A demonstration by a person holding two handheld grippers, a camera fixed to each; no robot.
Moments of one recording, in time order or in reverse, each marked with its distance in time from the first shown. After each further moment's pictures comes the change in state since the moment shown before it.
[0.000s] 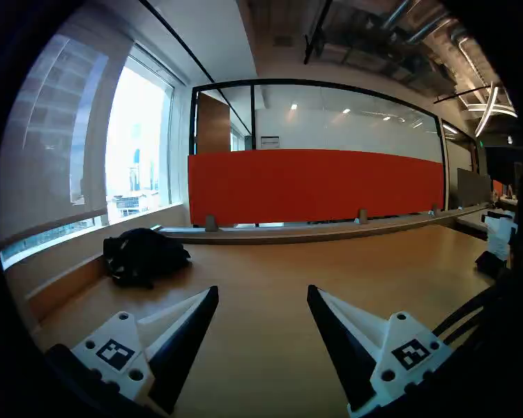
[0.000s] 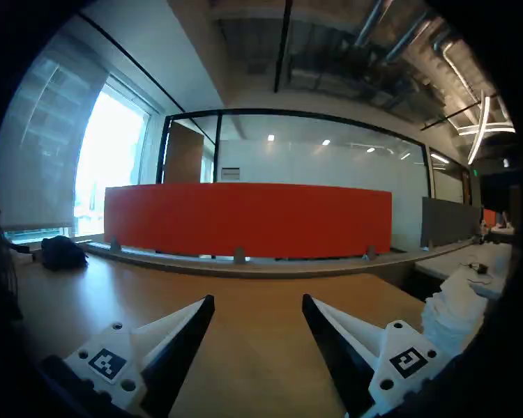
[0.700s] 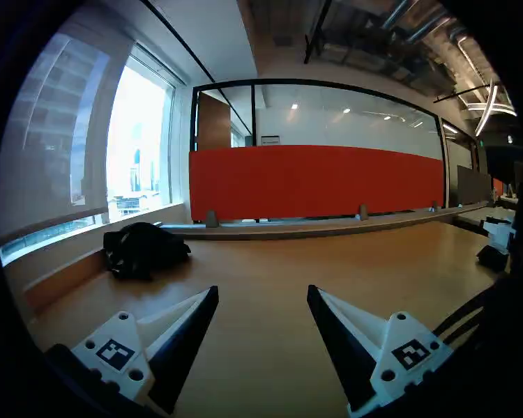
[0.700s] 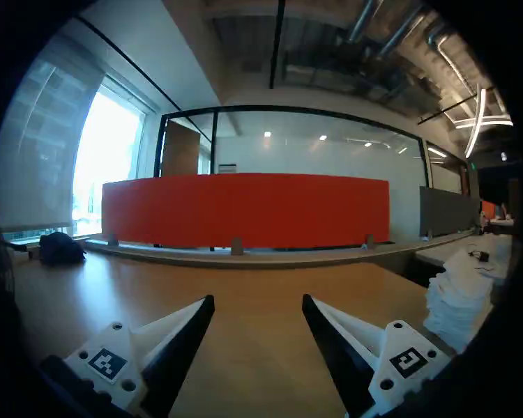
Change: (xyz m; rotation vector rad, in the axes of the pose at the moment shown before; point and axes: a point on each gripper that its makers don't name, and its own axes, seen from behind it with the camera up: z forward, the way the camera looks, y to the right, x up) left arm -0.019 -0.001 -0.001 0.003 0.004 0.002; right arm -0.035 0.006 0.000 -0.009 -0.008 0.020
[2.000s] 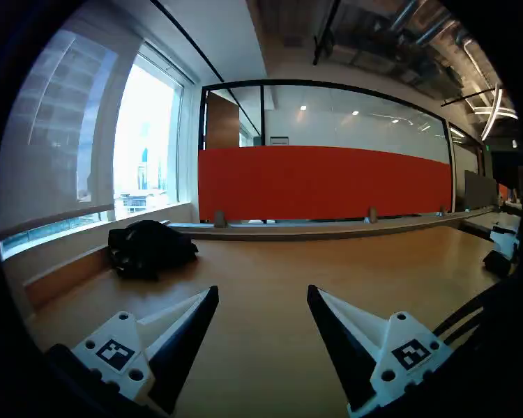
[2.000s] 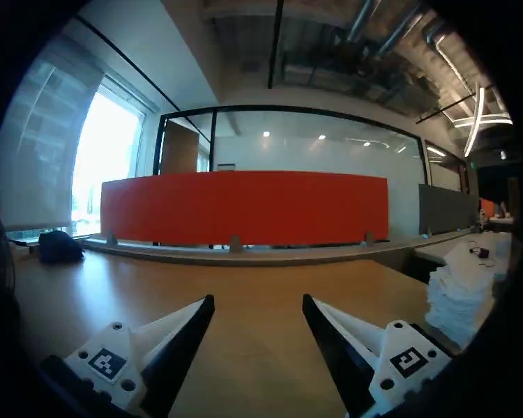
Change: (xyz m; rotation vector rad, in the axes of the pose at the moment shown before) left arm 0.002 -0.014 0.010 0.041 0.008 -0.028; right arm -0.007 0.003 0.000 -0.005 0.001 0.005
